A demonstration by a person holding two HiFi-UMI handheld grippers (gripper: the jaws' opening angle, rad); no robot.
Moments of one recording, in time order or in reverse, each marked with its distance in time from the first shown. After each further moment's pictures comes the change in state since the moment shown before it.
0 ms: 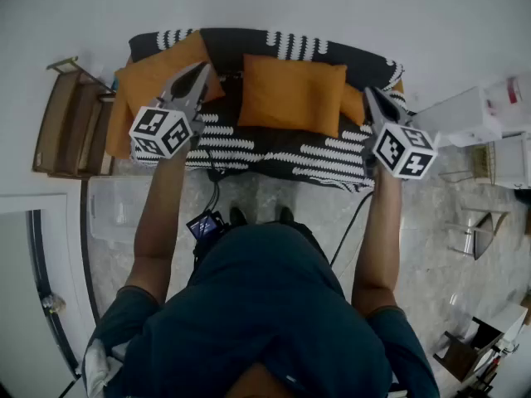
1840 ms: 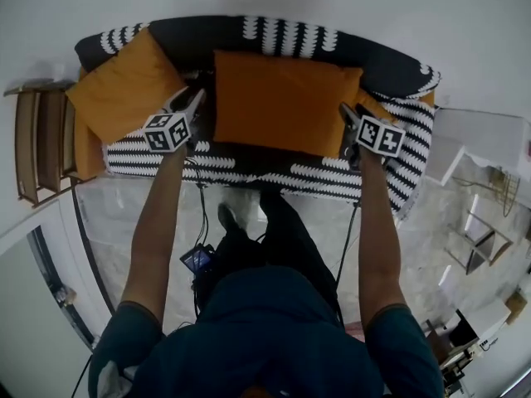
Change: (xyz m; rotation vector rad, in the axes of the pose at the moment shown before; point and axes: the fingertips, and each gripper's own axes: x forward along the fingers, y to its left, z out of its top) left arm 0.226 0.203 -0.391 -0.299 0.564 0.282; right arm 0.365 -0.256 -0.287 0.354 0.555 0.035
